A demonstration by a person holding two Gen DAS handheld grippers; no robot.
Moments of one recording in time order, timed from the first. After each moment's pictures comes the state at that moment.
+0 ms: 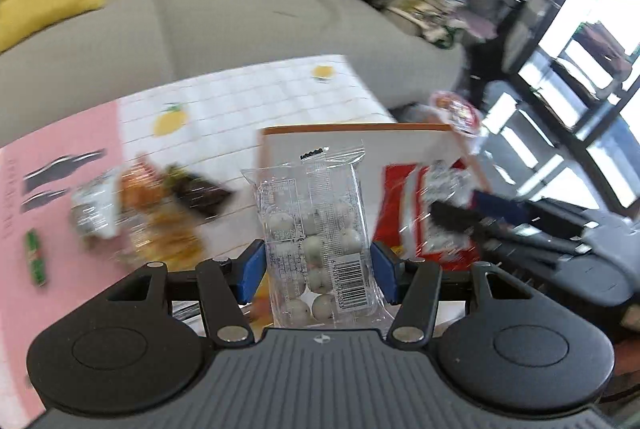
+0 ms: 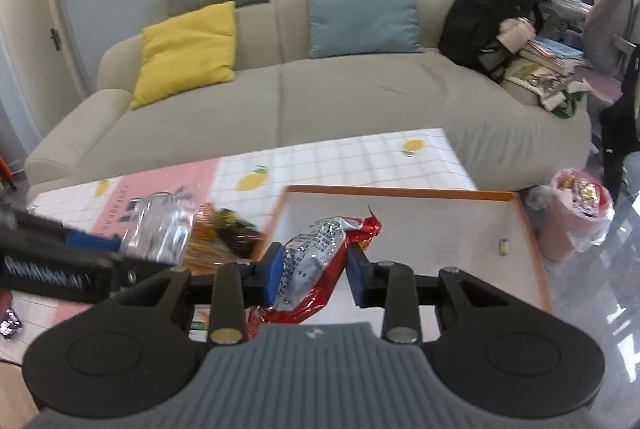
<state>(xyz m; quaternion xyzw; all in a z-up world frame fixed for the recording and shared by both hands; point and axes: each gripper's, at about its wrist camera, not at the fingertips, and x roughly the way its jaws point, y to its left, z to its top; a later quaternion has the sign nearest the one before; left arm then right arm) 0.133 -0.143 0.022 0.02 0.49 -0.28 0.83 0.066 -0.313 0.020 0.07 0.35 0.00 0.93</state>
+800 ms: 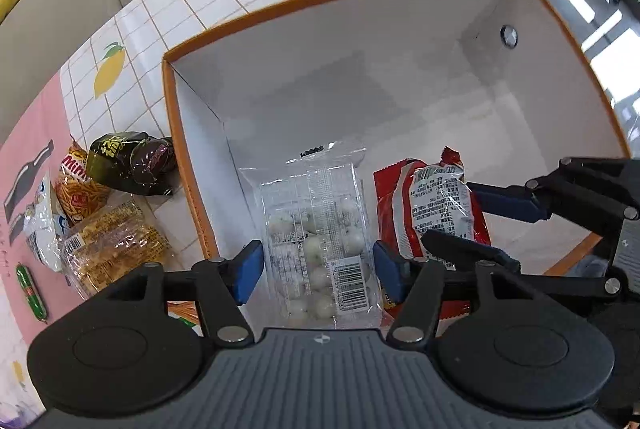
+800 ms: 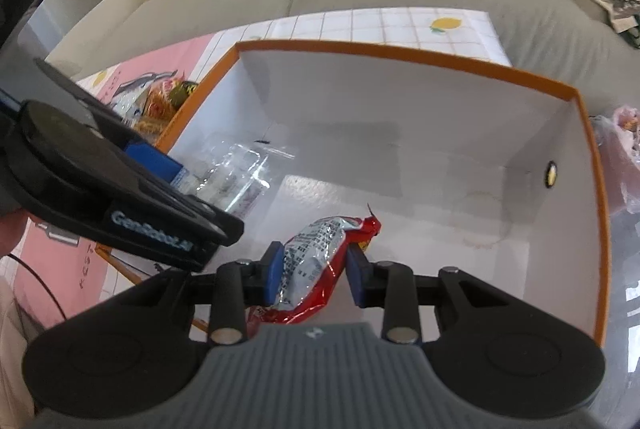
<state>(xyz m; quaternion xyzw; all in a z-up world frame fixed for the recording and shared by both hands) 0.193 -0.253 -0.094 0.21 0.62 -0.21 0.73 0.126 -0.367 -0.094 0.06 0.50 0.11 0.86</state>
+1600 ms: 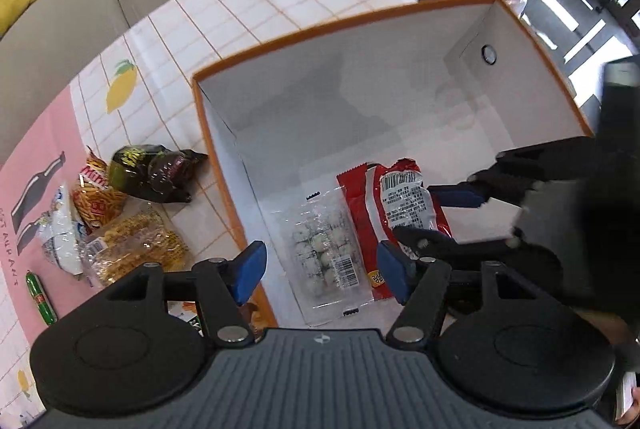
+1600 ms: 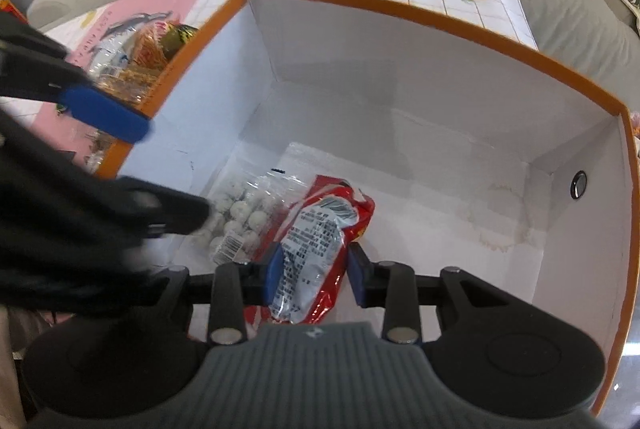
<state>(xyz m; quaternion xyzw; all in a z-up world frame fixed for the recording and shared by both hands) 0.183 -0.232 -0.053 0.20 0.59 -0.23 0.75 0.158 -0.344 -0.109 0.00 0.57 0.10 0.81</state>
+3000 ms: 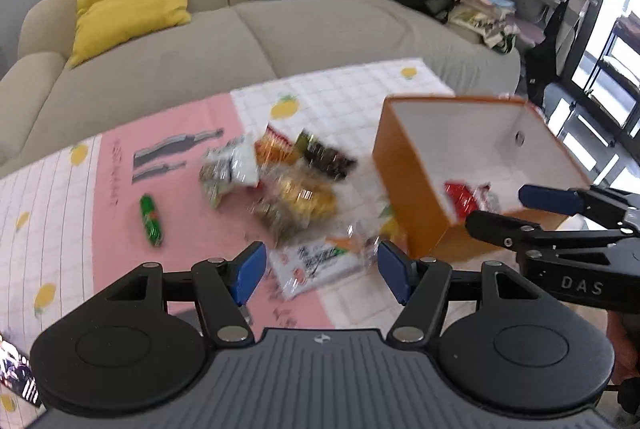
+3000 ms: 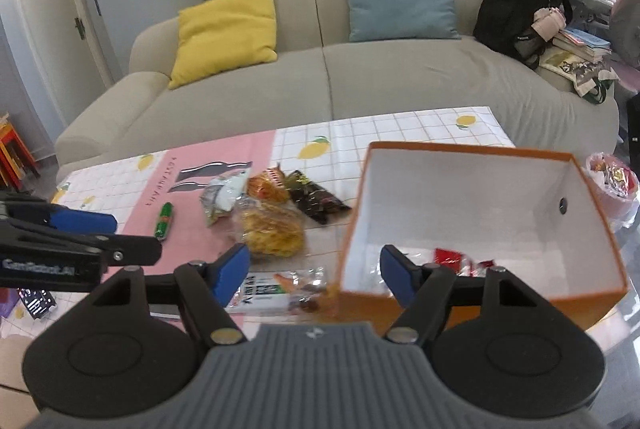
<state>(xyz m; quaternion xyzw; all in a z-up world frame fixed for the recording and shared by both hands) 0.068 -0.015 0.003 0.07 0.44 -0.18 0.88 0.019 -0.195 -0.003 0.07 0.34 0.04 0.94</state>
